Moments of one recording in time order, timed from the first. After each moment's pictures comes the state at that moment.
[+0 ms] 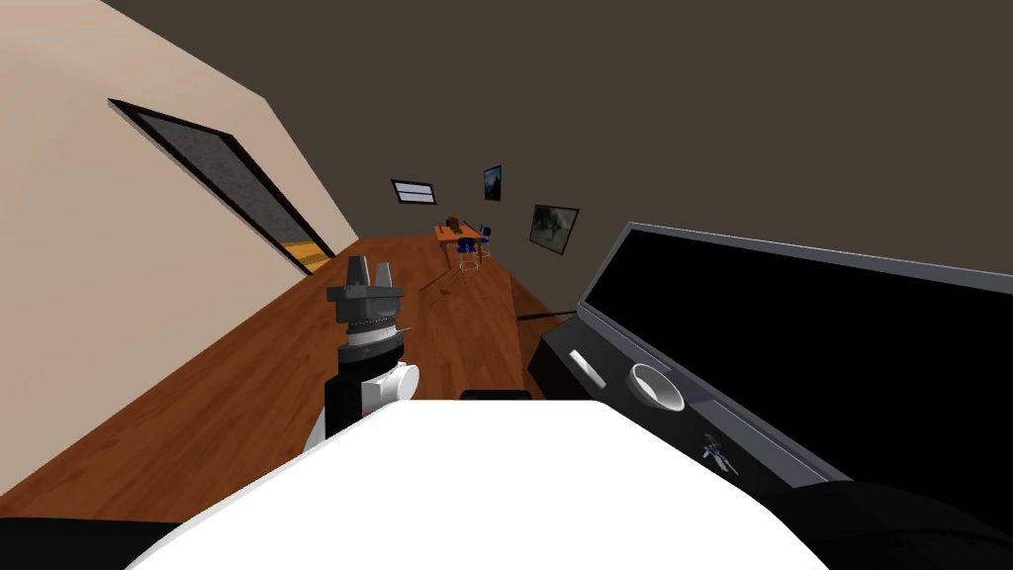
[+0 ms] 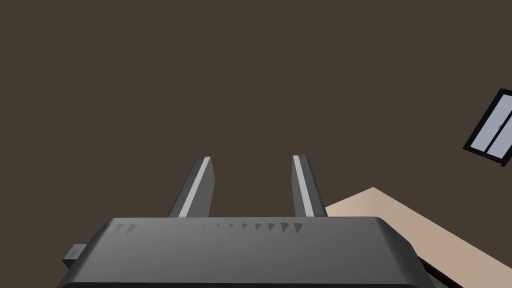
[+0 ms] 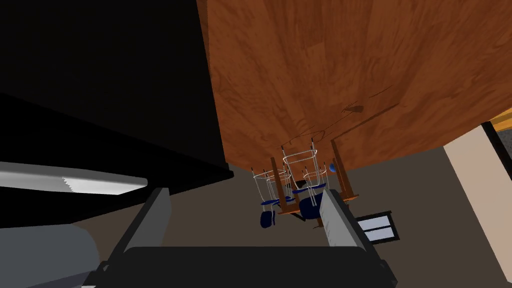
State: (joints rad) left arm 0.49 -0.04 0.01 -2.38 0.07 -0.51 0.00; right arm 0.59 -0.74 0.35 -1.23 0.38 -0.44 0.50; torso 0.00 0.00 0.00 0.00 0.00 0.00
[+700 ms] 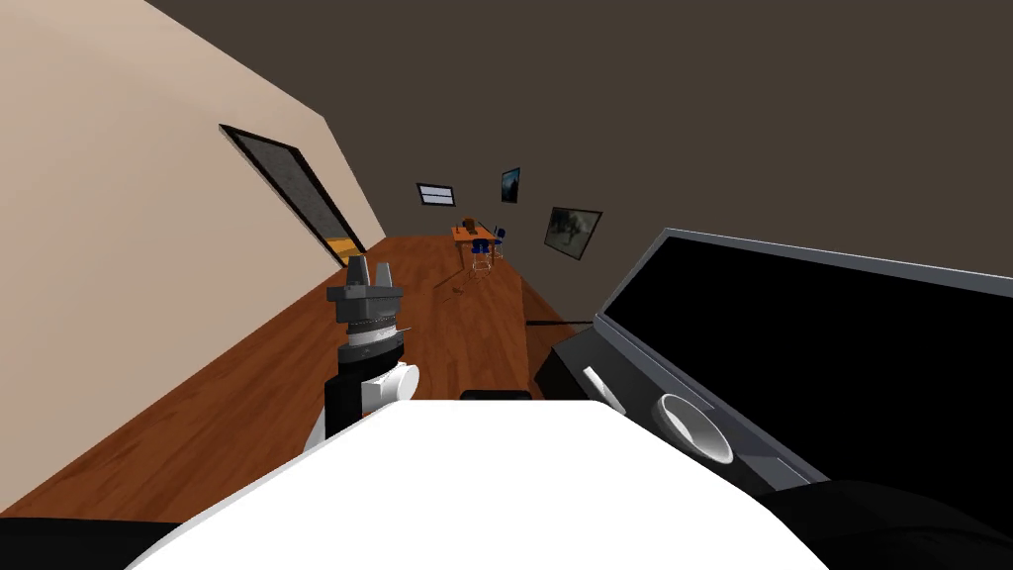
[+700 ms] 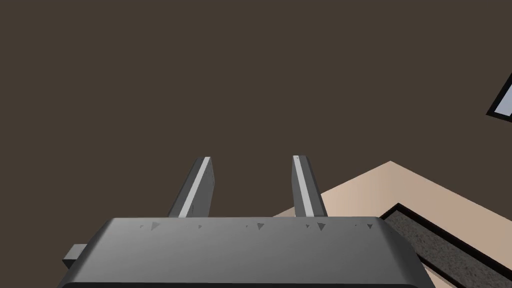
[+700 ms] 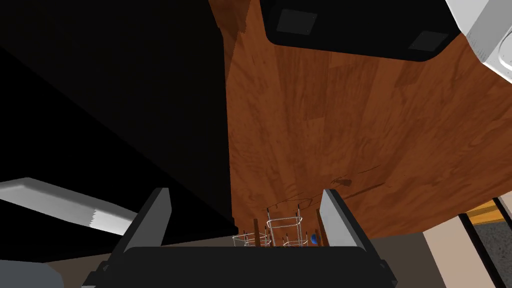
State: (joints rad) left arm 0.49 -0.04 0.01 -2.38 0.07 -0.51 0.00; right arm 0.60 -0.79 0.39 -1.02 0.42 -0.47 0.55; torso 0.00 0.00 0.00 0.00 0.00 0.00
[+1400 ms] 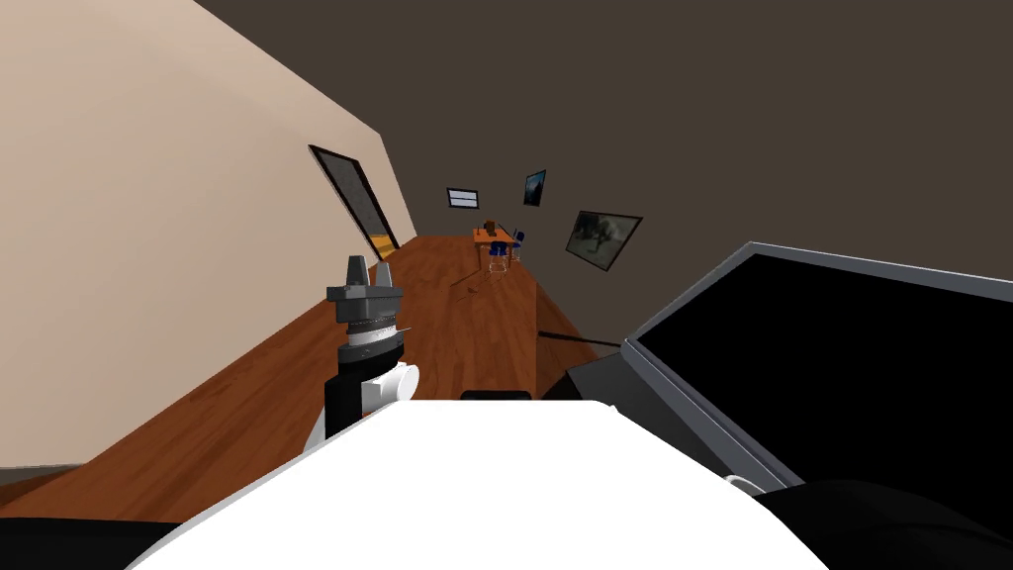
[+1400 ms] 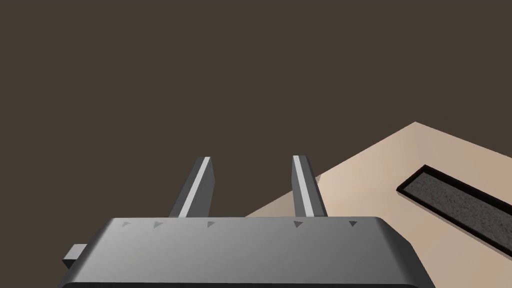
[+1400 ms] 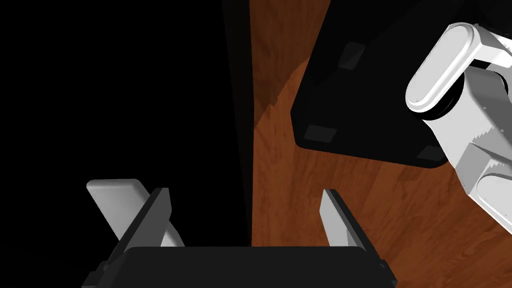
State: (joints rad) left arm 0.49 -0.04 0.01 -2.38 0.07 -0.51 0.00; right arm 0.64 -0.83 0.44 -0.77 0.46 -0.48 0.58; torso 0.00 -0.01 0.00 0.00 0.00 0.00
